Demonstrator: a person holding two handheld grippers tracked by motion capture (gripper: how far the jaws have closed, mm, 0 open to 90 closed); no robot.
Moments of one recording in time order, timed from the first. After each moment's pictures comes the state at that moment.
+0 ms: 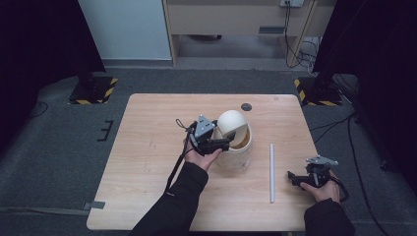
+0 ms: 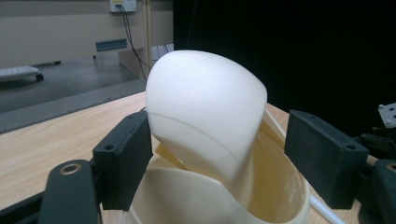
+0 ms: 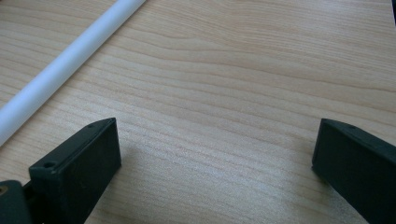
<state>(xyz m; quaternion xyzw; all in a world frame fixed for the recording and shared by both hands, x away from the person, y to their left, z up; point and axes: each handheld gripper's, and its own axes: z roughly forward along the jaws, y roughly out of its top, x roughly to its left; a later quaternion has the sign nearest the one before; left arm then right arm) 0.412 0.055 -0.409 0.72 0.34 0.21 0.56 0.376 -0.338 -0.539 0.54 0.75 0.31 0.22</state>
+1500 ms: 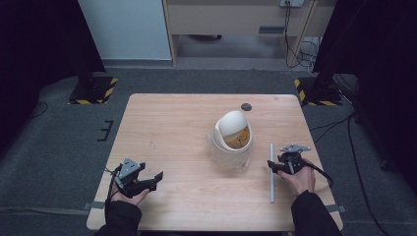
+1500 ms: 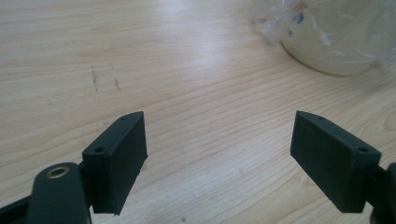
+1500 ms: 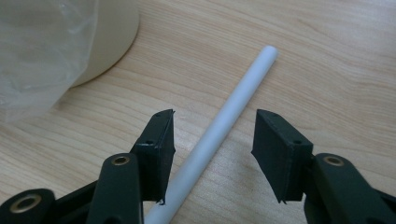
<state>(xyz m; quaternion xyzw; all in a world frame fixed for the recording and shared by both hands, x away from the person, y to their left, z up) 0.320 0.257 -0.491 0.74 0.48 0.20 0.43 0.401 -0.259 -0.511 0.50 0.78 0.32 0.18</state>
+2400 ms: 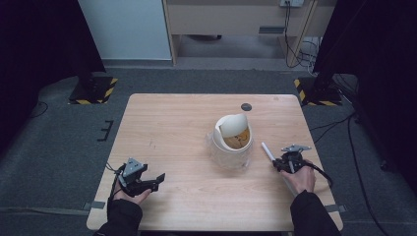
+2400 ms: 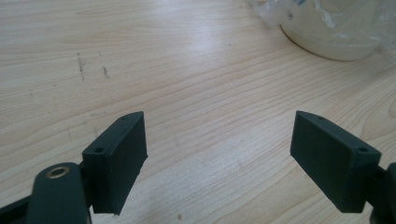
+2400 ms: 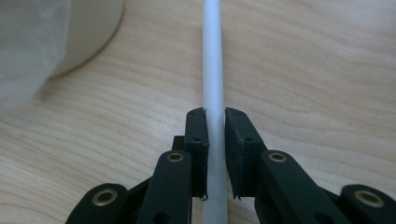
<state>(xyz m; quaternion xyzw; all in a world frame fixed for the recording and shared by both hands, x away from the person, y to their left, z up) 0.325 0.253 -0.495 0.75 0.47 0.19 0.42 0.403 -0.265 -0.511 0.52 0.78 0.31 0.18</state>
